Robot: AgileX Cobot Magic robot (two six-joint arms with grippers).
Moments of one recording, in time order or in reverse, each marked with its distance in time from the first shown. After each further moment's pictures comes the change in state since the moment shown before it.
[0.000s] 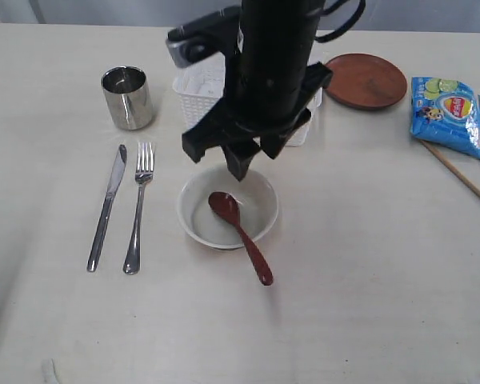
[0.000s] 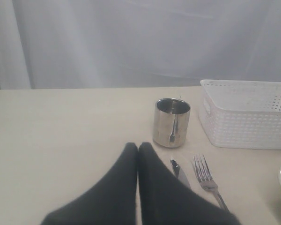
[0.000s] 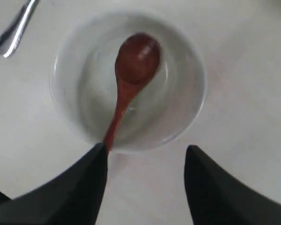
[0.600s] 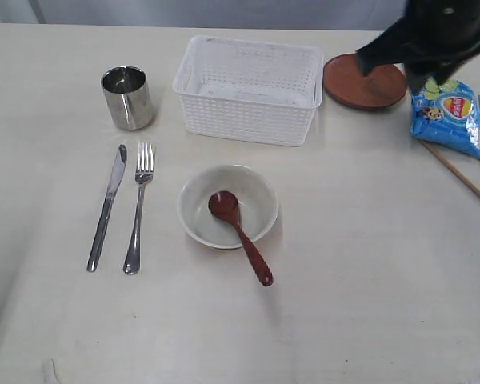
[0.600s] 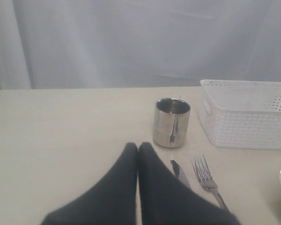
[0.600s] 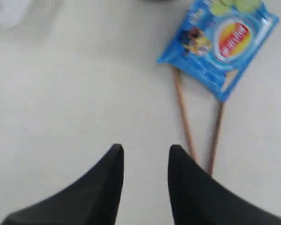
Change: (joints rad) left arm 0.000 0.000 0.000 0.000 0.000 0.000; right arm -0.429 -0.150 0.079 -0.330 -0.002 0.119
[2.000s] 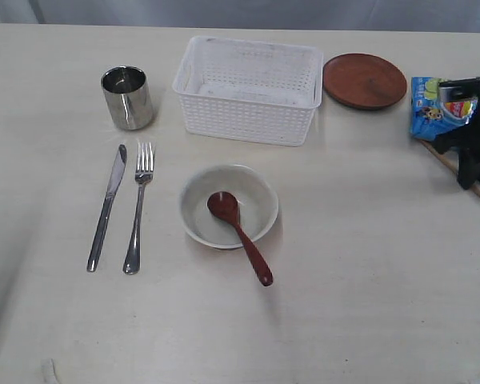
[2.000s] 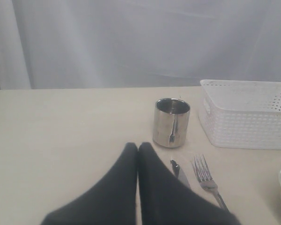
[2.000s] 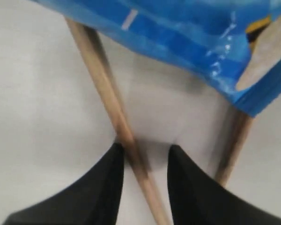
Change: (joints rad) left arm 0.000 0.000 0.000 0.000 0.000 0.000; right arm -0.456 0.488 -0.006 0.216 -0.116 -0.465
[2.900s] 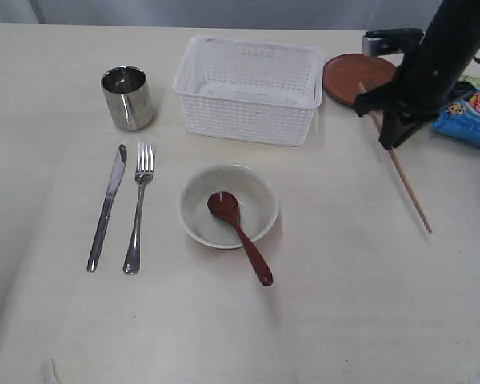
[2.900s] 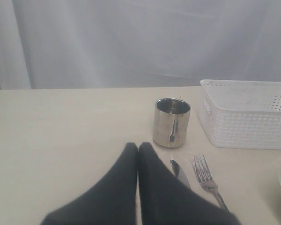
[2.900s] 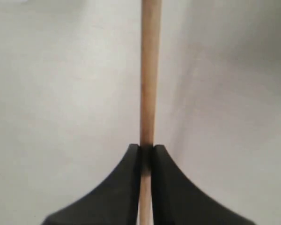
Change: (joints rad) left arm 0.000 0.000 0.000 0.000 0.000 0.000; right arm 0.256 -0.190 0.008 0.219 -0.021 0.019
